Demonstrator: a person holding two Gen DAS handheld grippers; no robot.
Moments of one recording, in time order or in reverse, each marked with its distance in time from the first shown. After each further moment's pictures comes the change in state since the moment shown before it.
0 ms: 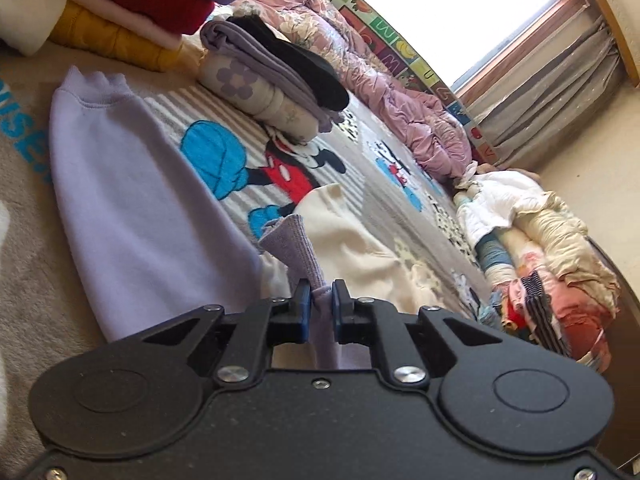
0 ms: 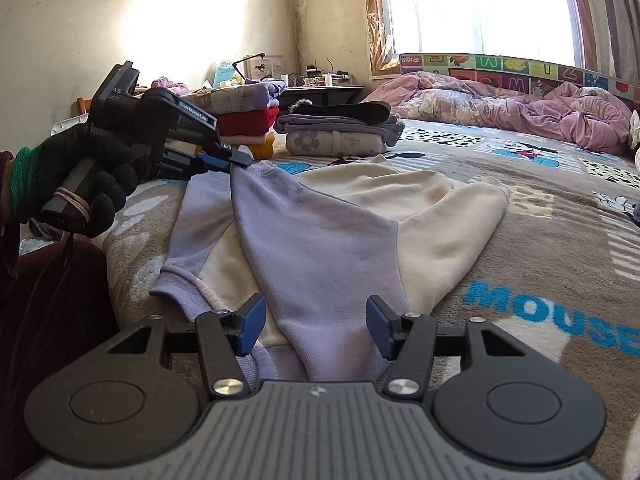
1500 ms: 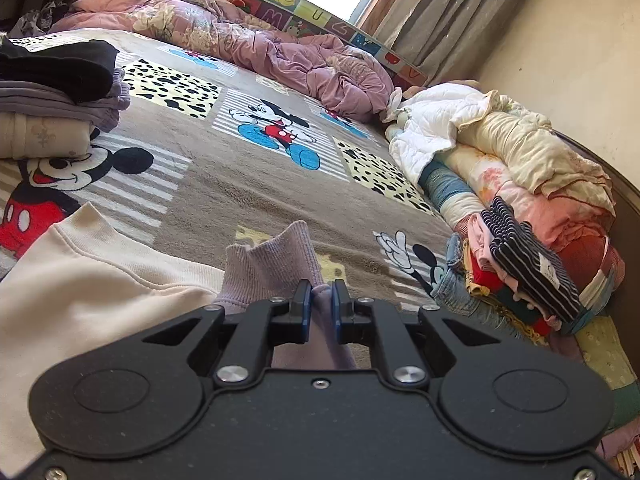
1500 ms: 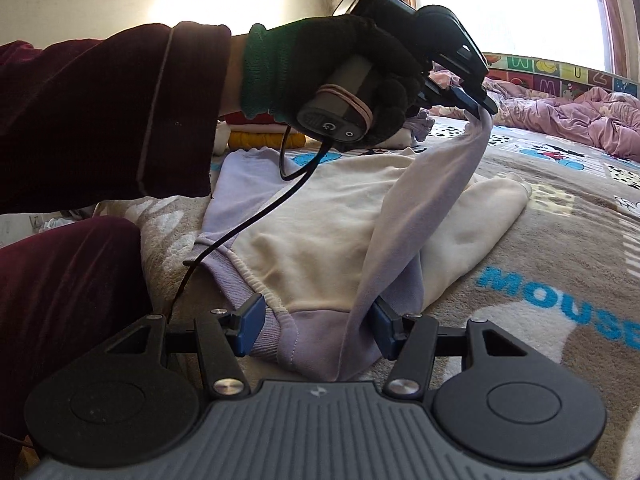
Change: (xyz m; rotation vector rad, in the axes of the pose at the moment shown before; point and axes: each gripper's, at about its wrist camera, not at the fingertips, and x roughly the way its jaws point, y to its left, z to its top) left arm 0.172 -0.174 -0.018 0.348 0.099 -0.069; right arm -0.017 -0.001 -0.009 -0.050 0.028 0.096
